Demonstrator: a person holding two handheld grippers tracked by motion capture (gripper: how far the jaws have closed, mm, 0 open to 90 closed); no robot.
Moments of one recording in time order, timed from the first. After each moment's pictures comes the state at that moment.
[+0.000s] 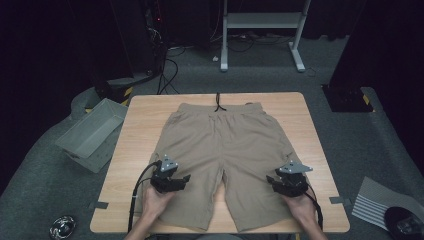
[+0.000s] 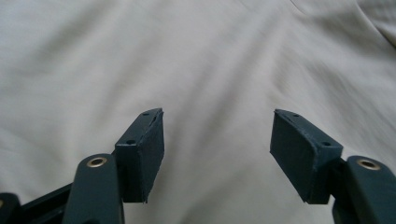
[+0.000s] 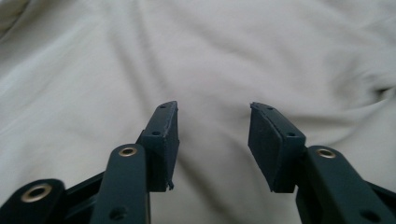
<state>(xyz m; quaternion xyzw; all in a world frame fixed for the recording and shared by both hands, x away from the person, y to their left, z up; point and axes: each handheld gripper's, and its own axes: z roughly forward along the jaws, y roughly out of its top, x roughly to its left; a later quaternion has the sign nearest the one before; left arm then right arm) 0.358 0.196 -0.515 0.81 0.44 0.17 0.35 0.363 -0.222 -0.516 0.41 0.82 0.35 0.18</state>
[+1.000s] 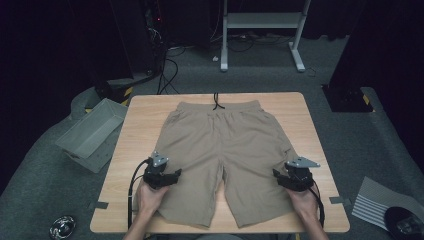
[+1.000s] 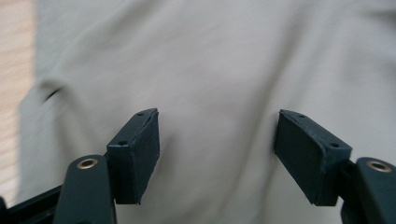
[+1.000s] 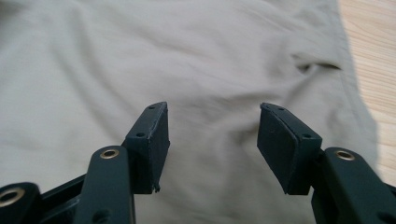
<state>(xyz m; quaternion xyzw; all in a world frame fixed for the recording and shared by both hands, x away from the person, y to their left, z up) 0.376 0.231 -0.524 0.77 0.51 0.21 0.33 0.382 -0.244 -0.516 0.47 0.78 0.35 0.22</state>
